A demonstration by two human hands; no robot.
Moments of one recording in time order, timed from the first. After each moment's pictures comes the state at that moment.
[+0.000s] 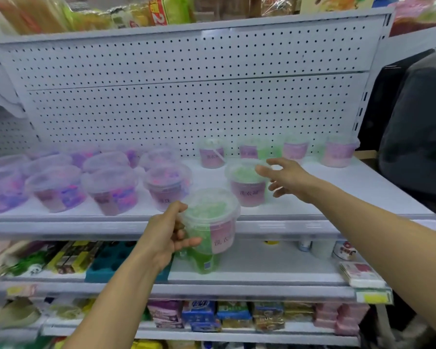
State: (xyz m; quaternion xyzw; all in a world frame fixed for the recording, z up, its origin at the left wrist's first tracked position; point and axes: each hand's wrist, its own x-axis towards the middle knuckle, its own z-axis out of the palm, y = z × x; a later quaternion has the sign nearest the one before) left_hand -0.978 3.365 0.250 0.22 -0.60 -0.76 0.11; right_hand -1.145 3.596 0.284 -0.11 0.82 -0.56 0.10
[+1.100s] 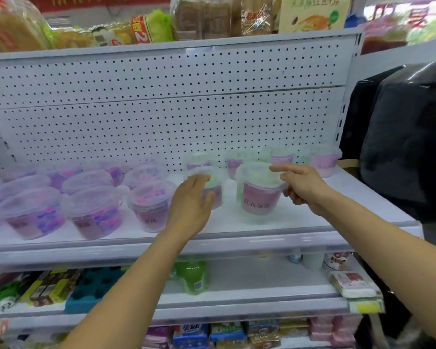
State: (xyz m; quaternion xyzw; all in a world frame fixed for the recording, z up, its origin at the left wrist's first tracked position) left_hand -1.068 3.380 0.267 -0.04 -0.93 -0.23 0.27; right_hand -1.131 3.626 0.303 -0.07 0.80 -0.59 -0.02
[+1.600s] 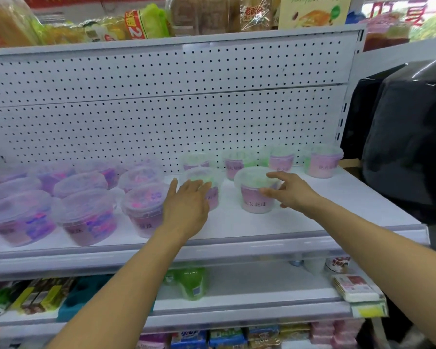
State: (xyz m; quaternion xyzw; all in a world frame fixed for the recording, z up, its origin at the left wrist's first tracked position) left_hand -1.093 3.369 0.265 -0.02 -0.98 0.04 0.20; right_hand -1.170 3.616 0.272 -0.10 0.87 -0.48 0.01
